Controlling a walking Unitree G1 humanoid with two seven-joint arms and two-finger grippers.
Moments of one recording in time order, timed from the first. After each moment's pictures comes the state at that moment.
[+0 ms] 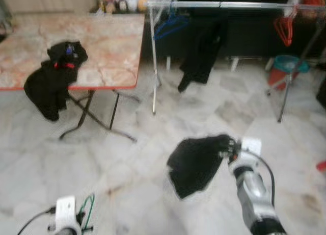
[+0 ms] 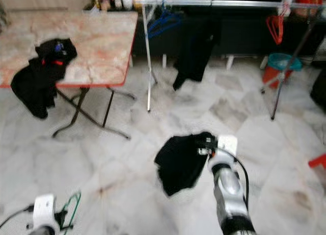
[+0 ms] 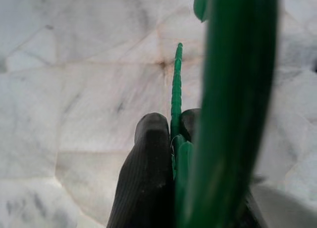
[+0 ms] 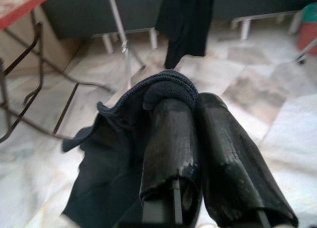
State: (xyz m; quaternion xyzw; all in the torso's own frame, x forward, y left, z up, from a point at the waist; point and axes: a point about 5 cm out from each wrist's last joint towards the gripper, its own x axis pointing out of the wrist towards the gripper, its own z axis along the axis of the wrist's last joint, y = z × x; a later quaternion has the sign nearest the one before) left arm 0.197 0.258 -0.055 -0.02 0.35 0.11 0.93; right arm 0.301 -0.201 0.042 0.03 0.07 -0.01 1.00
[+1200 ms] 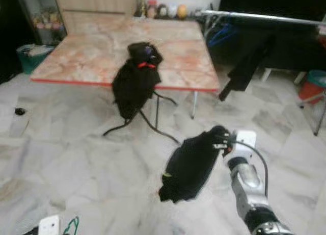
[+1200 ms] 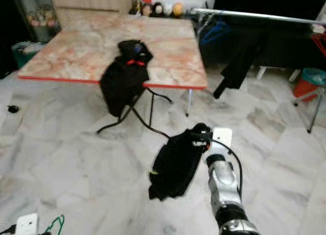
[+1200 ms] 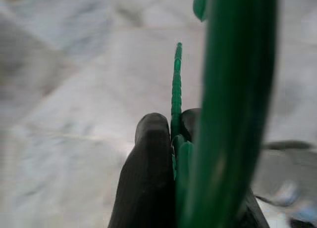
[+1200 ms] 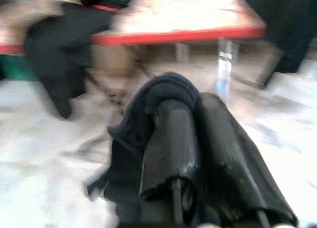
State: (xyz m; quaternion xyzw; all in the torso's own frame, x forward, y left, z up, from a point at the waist) left arm 0.135 0.311 -0.065 -0.01 0.43 0.19 0.88; right arm 0.320 -0.155 0.053 0.06 0.05 0.05 1.00
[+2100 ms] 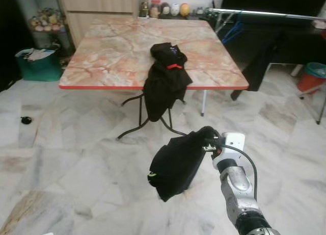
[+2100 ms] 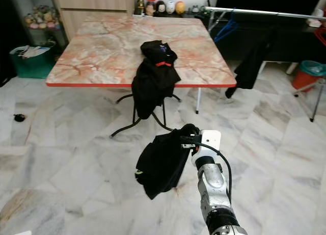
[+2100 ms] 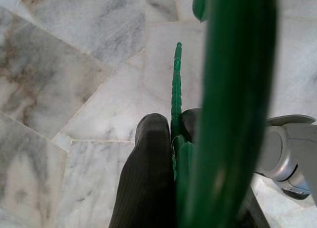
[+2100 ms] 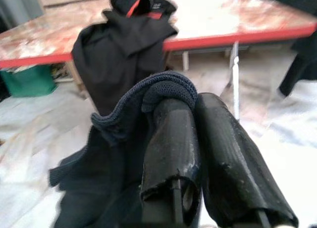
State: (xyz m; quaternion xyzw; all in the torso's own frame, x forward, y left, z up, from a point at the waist) left arm 0.117 0.294 -0.080 -0.03 0.47 0.19 0.86; right arm 0.316 -0.160 0.064 0.04 0.01 0.04 1.00
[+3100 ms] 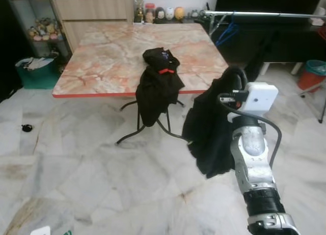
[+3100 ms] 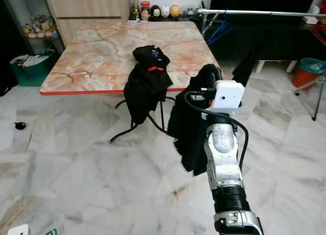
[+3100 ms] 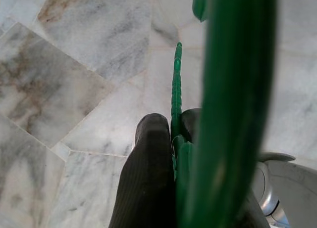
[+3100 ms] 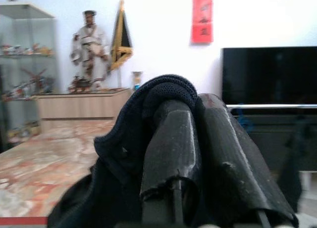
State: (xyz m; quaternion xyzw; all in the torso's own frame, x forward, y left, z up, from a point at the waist) left arm 0.130 0.302 -0.072 -0.04 0.44 0.21 0.87; right arm 0.339 -0.148 0.195 -0.01 -0.22 0.00 0.97
